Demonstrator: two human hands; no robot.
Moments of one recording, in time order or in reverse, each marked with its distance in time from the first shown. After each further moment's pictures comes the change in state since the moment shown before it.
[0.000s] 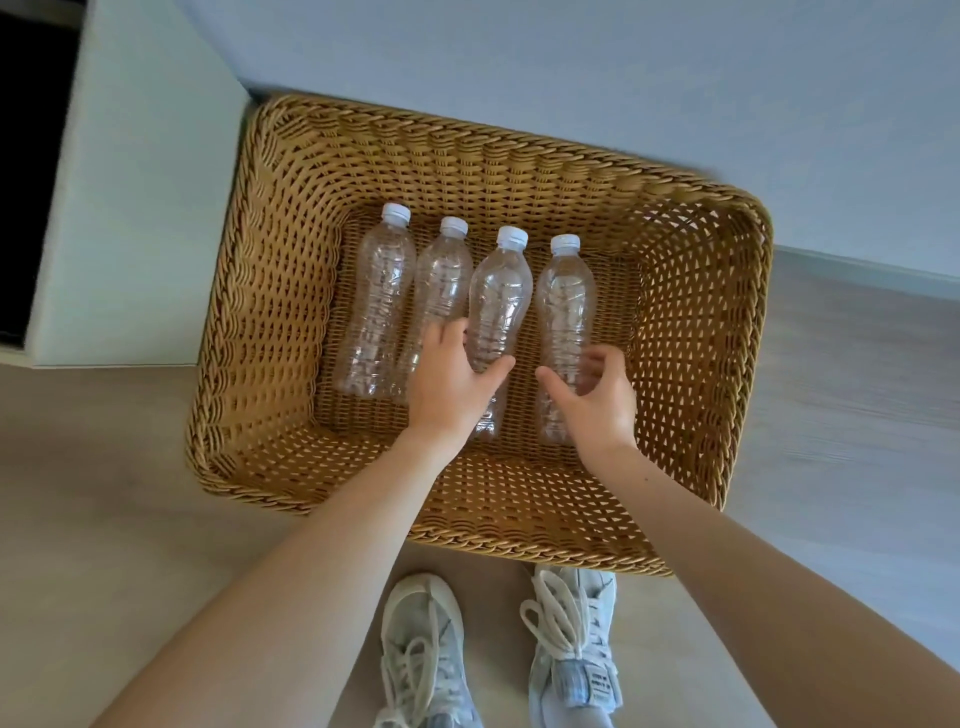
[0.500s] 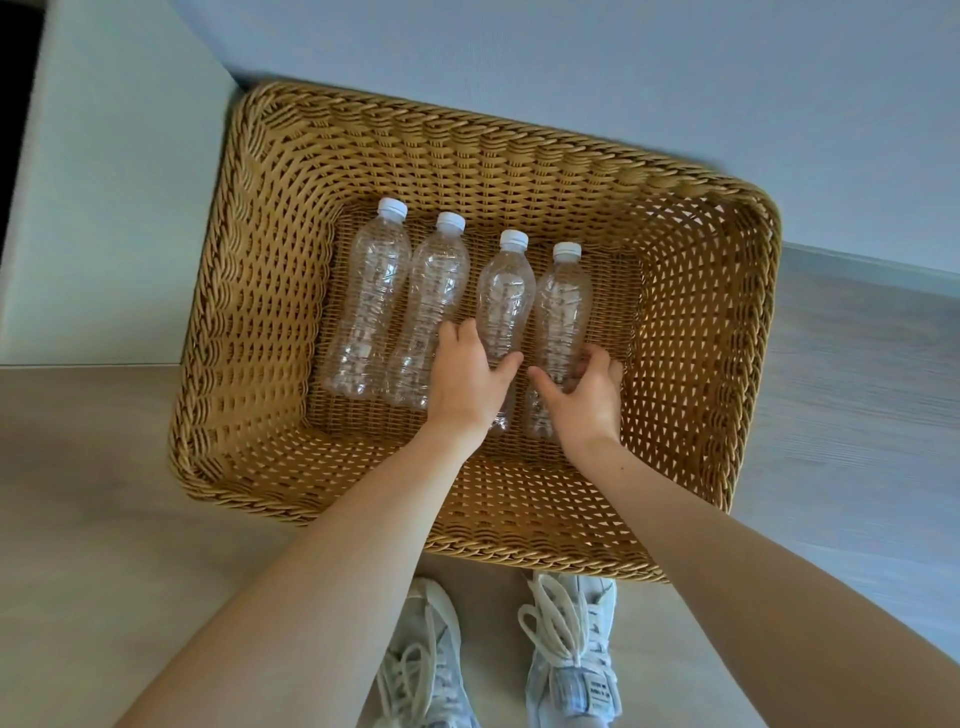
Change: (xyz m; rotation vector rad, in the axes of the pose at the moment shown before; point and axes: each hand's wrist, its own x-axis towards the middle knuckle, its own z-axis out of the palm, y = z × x) left_hand 0.010 0.009 0.023 0.080 -0.039 -0.039; right_hand 0.010 0.005 0.018 -0.149 -0.023 0.049
